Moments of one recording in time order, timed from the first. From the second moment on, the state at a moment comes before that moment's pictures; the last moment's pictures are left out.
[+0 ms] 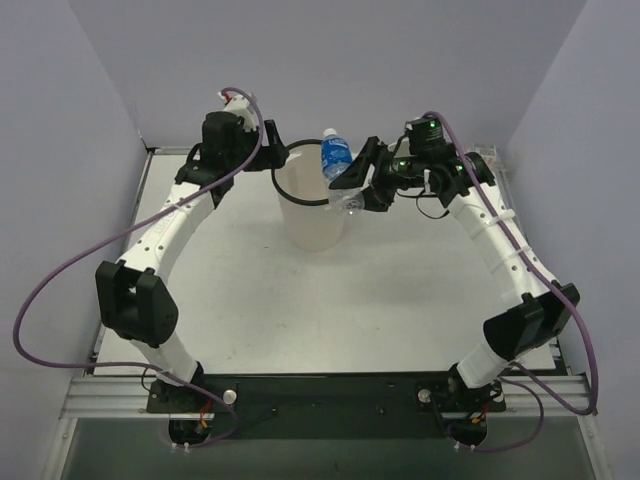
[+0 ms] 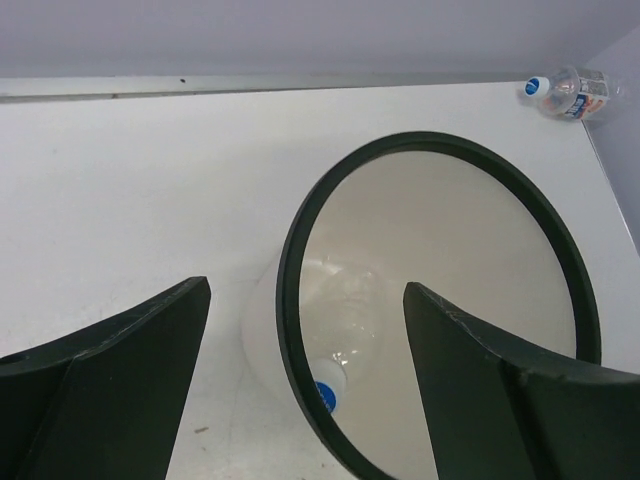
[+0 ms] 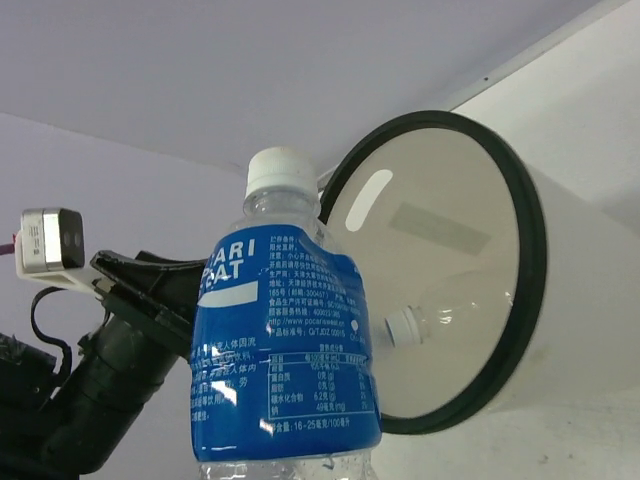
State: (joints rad) left arm -0.31 1.65 1.58 -0.29 0.10 -0.36; right arm 0.38 1.56 1.72 -0.83 -0.60 0.89
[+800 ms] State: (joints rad) left arm -0.31 1.84 1.69 -0.27 0.20 -0.27; right arm 0.45 1.71 1.75 -0.53 -0.65 1.54
